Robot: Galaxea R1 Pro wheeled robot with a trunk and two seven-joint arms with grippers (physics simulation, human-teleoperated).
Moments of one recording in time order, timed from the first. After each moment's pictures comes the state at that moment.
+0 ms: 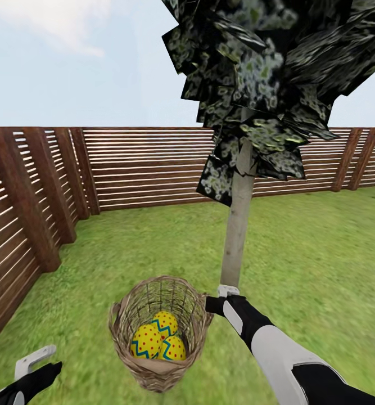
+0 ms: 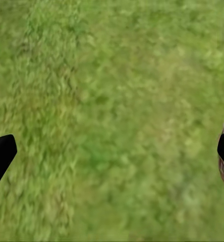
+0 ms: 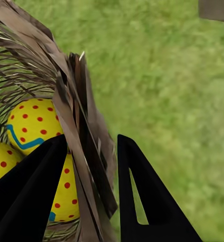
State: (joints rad) left arm -0.11 0.07 0.51 -1.21 0.08 0.57 -0.01; right arm -0.82 0.17 0.00 -0.31 -0.18 0.37 -0.03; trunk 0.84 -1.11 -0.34
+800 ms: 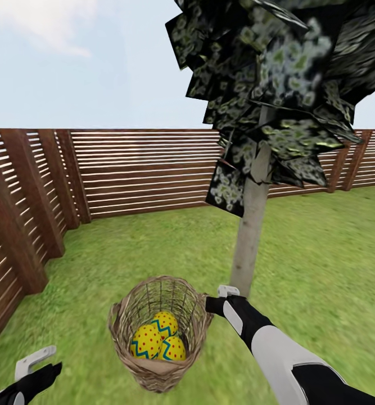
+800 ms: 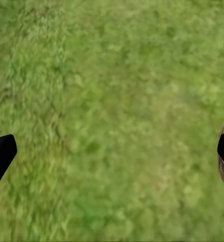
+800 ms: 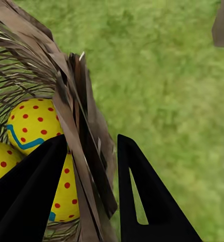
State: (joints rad) left arm -0.11 0.06 0.51 -1.21 0.08 0.57 -0.01; right arm -0.82 0.17 0.00 -0.31 -0.18 0.37 -0.03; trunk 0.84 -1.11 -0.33
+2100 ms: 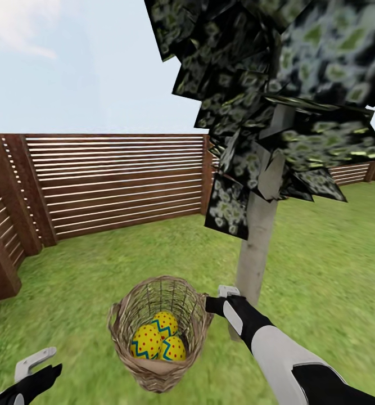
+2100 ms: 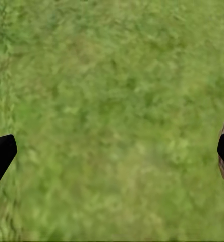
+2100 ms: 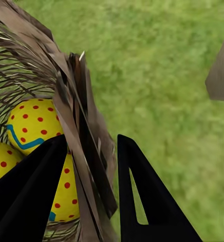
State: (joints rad) left arm -0.11 0.06 0.51 -1.21 0.08 0.57 -0.01; right arm -0.82 0.17 0.00 -0.31 -0.18 0.37 -0.03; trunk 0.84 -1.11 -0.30
